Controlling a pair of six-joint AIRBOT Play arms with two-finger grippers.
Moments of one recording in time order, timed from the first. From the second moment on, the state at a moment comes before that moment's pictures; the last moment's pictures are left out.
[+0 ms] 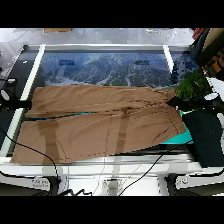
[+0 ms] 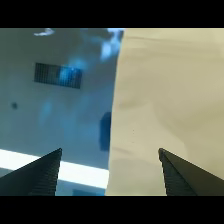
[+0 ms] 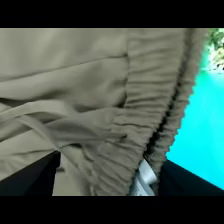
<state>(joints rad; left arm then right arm) 0.44 -1.60 1.32 1.65 -0.80 -1.23 -0.42 -1.56 1.14 -0.93 0.94 1.05</state>
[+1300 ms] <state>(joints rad) 0.38 -1.02 1.34 1.45 -0.93 -1.25 -0.88 -0.88 0.61 -1.05 1.27 1.17</state>
